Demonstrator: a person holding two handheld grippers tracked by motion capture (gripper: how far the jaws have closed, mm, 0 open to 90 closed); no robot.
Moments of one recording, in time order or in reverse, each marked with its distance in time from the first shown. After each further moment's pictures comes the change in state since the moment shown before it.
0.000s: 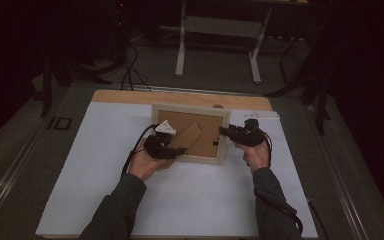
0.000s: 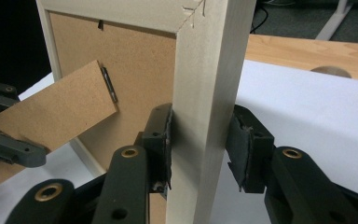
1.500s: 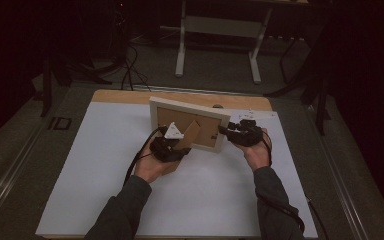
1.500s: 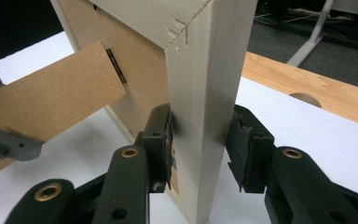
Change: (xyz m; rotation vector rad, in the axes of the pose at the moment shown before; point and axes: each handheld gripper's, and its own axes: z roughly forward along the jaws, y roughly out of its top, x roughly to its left) left arm -0.020 0.006 0.006 -0.026 0.081 0.084; right arm 0.021 0.010 -0.005 0.011 -0.075 -0.180
